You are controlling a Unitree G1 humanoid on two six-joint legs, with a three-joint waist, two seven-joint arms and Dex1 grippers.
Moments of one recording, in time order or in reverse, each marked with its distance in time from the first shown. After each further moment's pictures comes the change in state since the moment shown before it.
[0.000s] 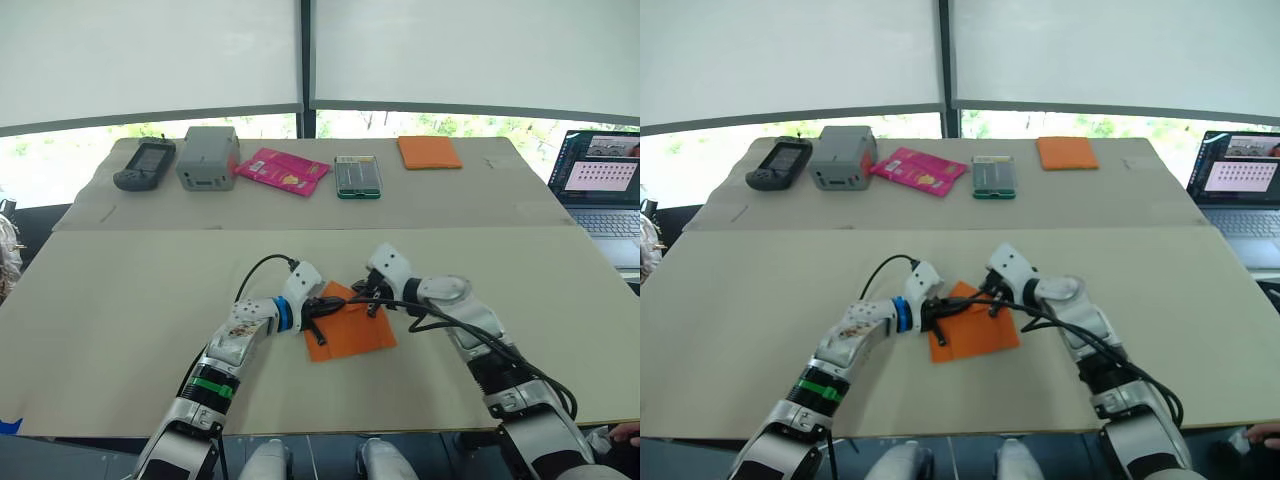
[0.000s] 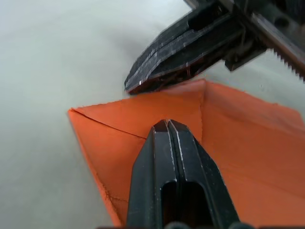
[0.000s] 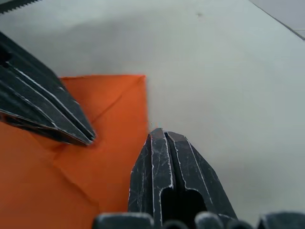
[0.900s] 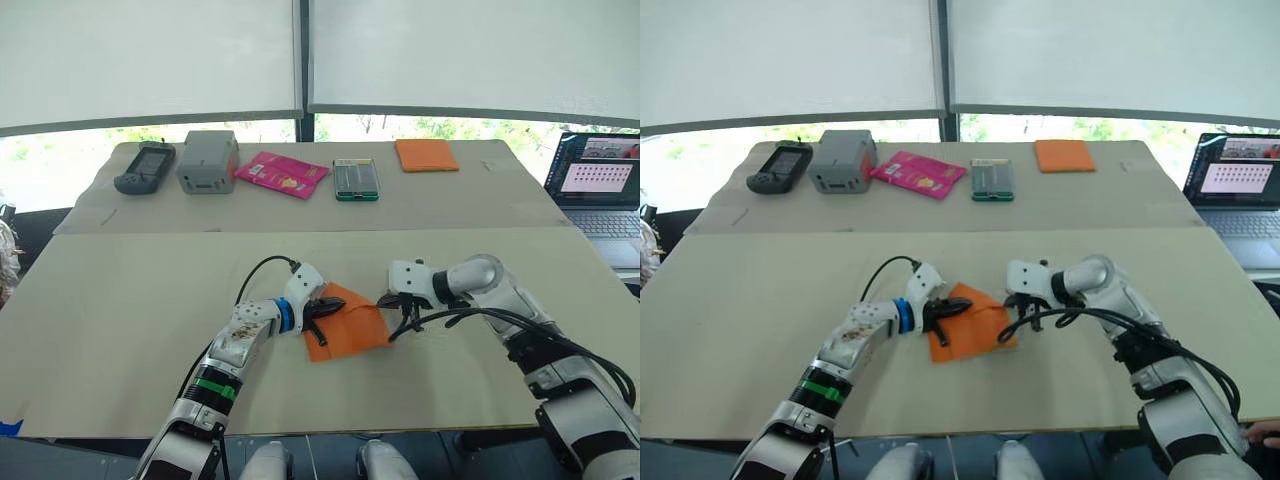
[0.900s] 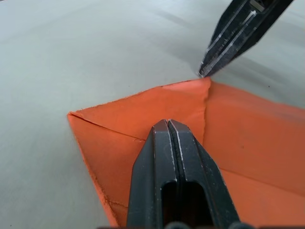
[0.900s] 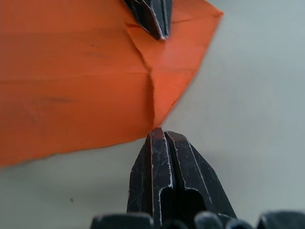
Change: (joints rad) left arm 0.004 -0.009 0.004 0.019 0.019 -0.018 0.023; right arm -0.117 -0.176 0.142 0.220 -0.118 -0.458 0.408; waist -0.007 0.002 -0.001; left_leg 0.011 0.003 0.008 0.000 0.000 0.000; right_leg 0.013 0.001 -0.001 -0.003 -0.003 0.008
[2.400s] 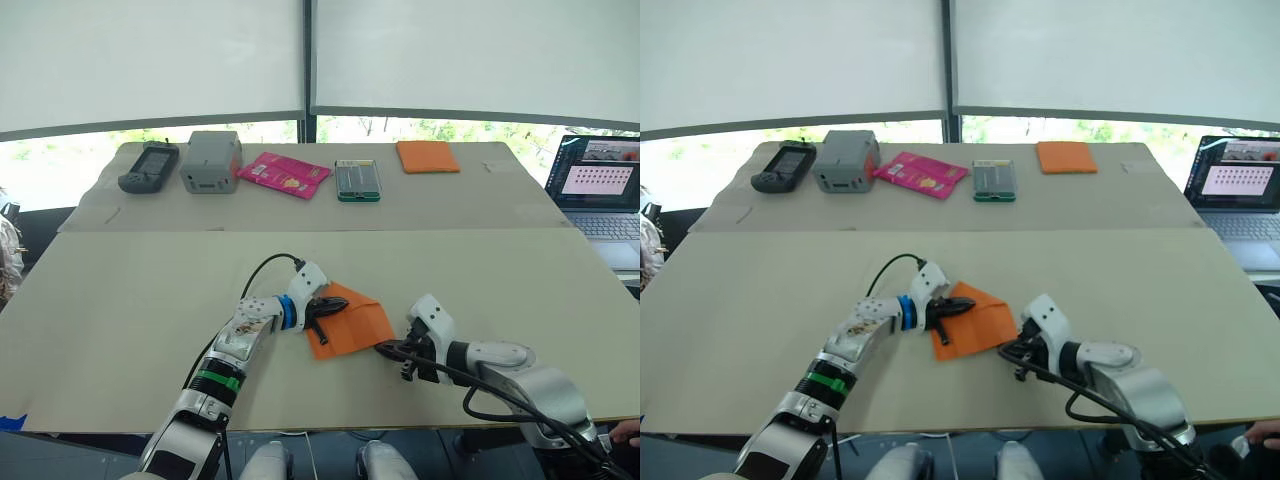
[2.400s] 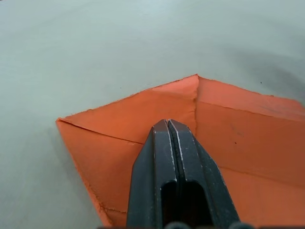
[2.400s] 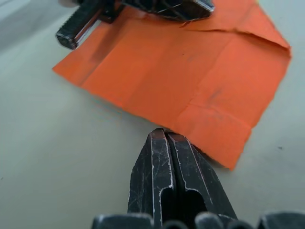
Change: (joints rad) left arm -0.053 -0.006 -0.013 0.093 0.013 -0.056 -0.056; right arm 0.579 0.081 -0.304 -0.845 0.409 0.944 -0.461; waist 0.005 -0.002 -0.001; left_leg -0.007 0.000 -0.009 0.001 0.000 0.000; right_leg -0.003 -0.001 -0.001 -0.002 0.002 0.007
